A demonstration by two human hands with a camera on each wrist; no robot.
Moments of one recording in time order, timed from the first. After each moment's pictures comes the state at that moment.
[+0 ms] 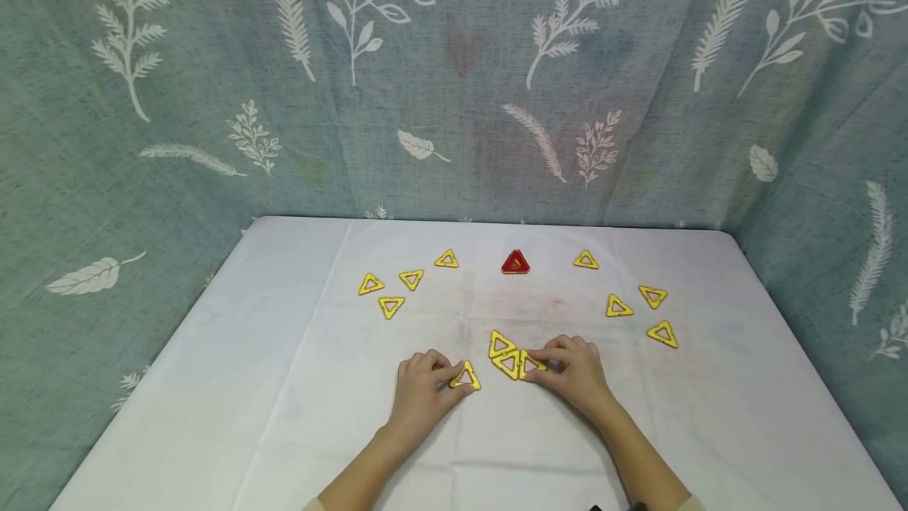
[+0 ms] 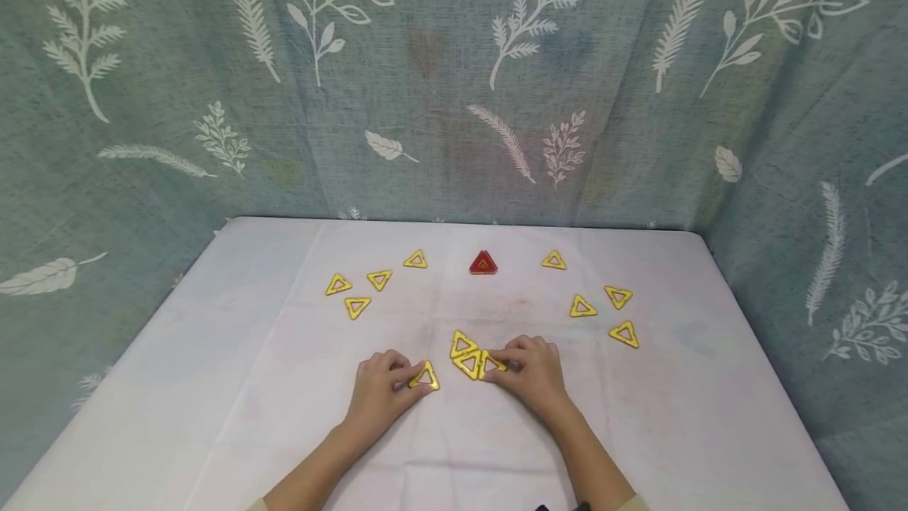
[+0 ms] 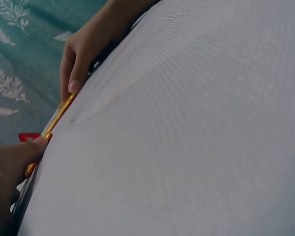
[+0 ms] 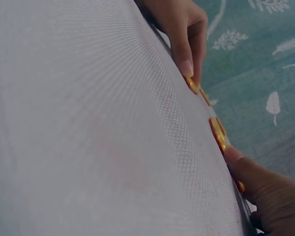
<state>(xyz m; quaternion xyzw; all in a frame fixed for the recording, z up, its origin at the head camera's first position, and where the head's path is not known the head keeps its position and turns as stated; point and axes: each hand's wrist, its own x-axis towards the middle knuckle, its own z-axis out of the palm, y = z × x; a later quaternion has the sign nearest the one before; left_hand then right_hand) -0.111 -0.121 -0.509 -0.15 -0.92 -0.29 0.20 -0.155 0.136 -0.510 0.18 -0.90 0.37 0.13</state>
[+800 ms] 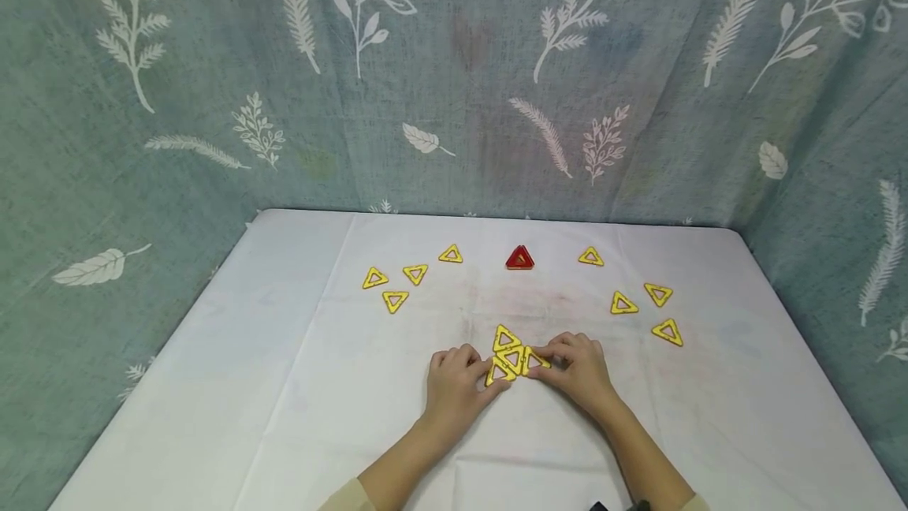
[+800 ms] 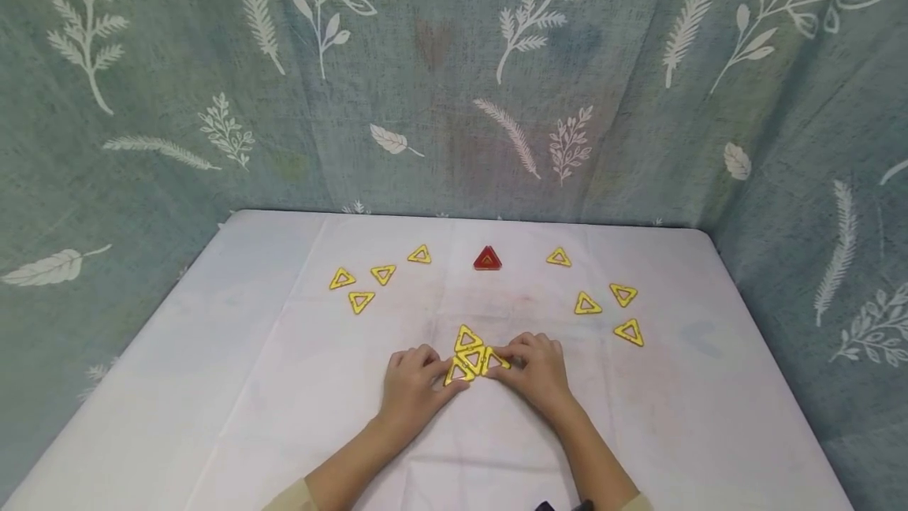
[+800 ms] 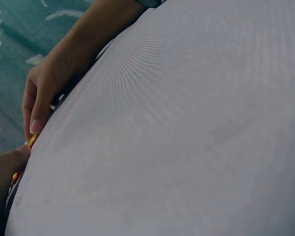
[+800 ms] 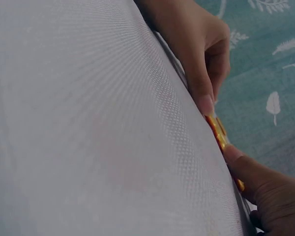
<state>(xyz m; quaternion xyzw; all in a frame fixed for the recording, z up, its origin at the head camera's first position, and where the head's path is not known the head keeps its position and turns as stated) -0.117 -0.083 -0.512 -0.20 -0.91 -0.19 0.32 -0.154 0.135 -0.509 0.20 -0.90 0.36 0.15</state>
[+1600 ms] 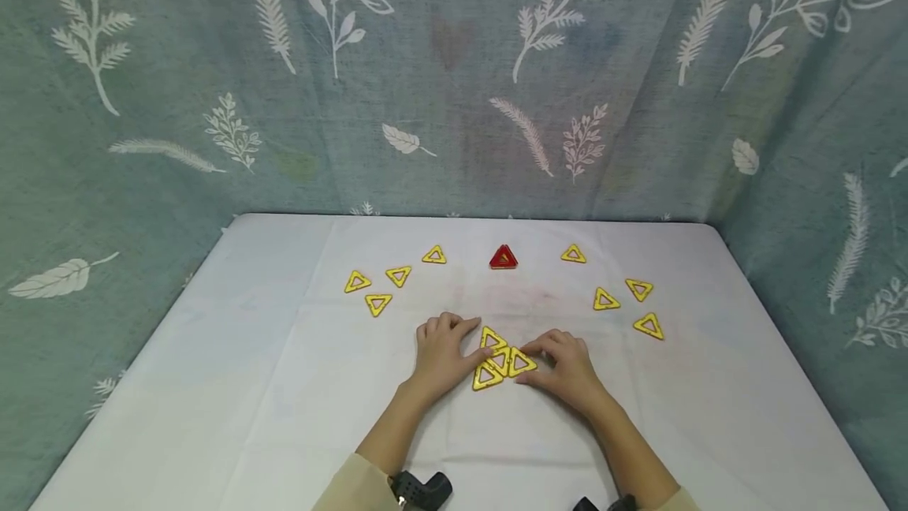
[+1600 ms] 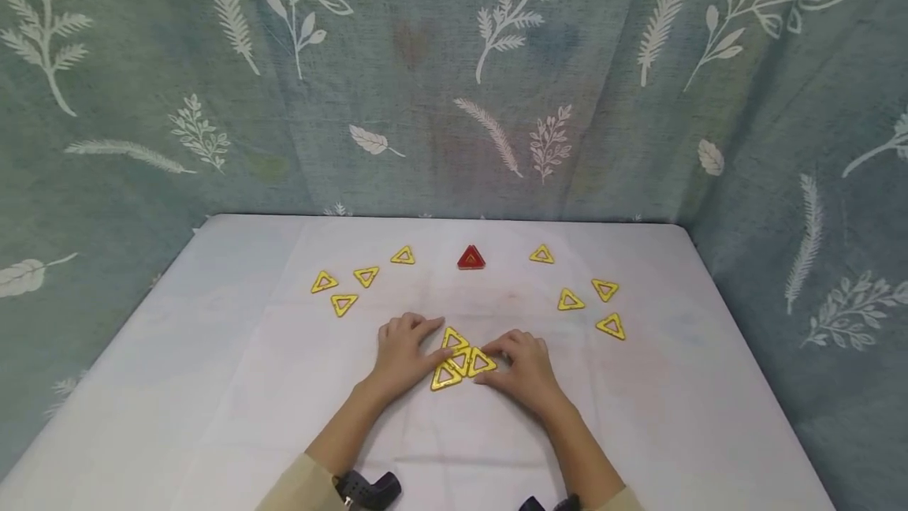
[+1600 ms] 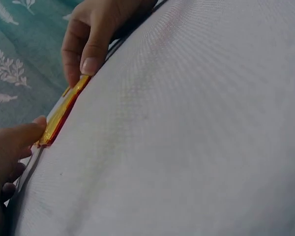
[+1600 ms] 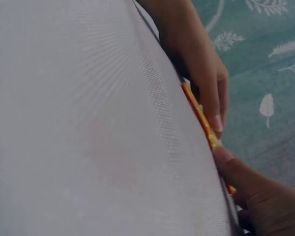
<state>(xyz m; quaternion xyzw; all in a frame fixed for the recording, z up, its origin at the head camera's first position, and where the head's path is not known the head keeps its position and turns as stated) -0.170 -0.084 -0.509 -0.13 -0.95 -0.28 0.08 -0.154 0.144 -0.507 0.20 -0.90 0.37 0.11</state>
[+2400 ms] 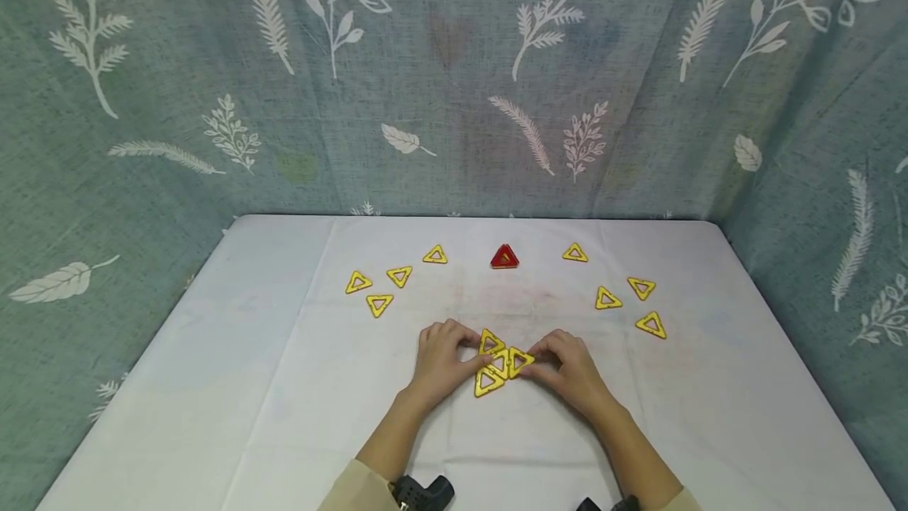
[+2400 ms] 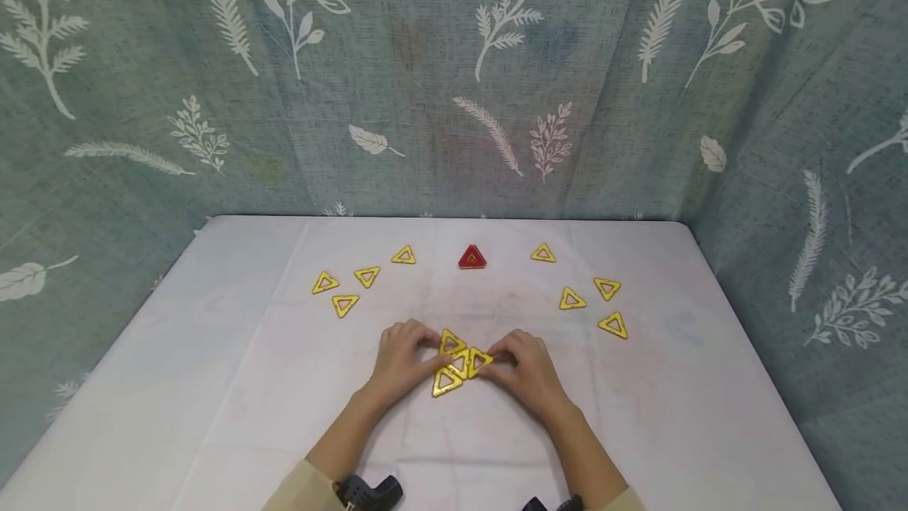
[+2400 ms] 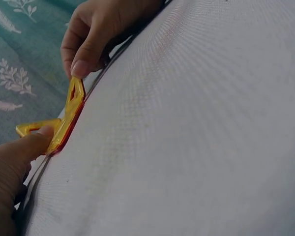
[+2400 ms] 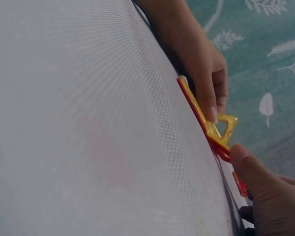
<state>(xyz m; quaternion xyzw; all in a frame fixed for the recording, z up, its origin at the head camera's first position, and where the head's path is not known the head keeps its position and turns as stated) -0.162 -0.089 -0.508 -0.15 -0.92 -0.34 0.09 -0.157 0.147 -0.515 0.27 -0.85 0.41 0.19</state>
